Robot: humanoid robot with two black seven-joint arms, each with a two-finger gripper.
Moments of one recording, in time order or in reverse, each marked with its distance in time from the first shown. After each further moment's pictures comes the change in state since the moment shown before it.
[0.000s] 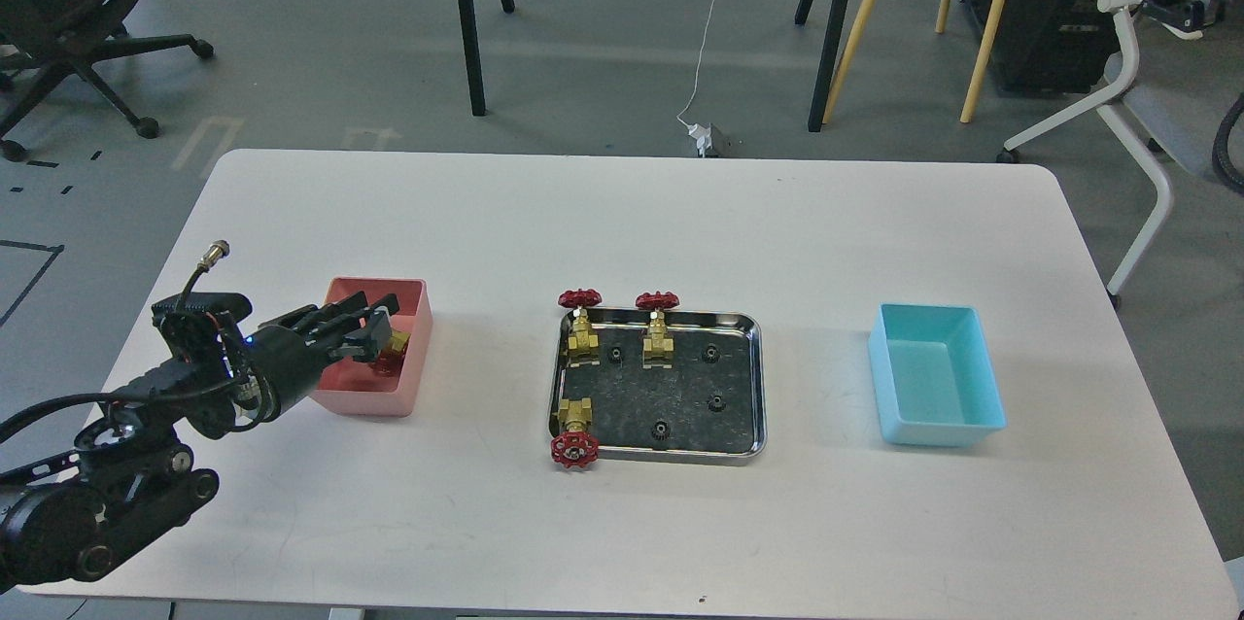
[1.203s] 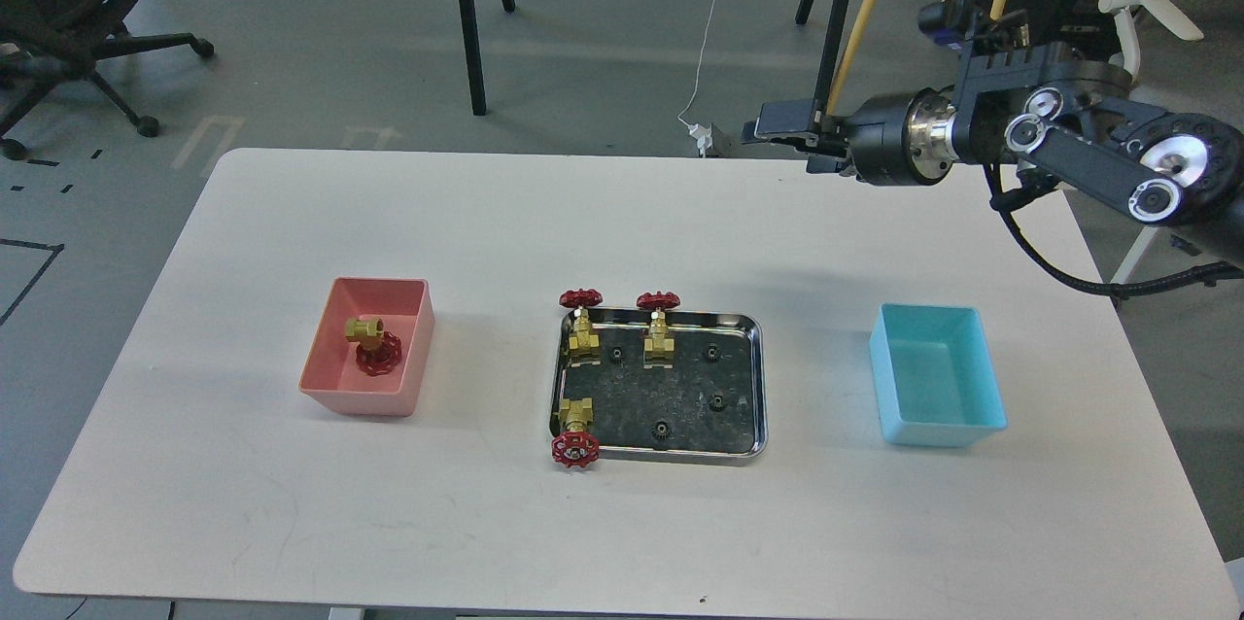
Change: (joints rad) left arm -0.766 0.075 -0.253 0.278 -0.999 -0.444 0.048; right arm -0.003 0.167 -0.330 0.621 -0.762 0.000 0.022
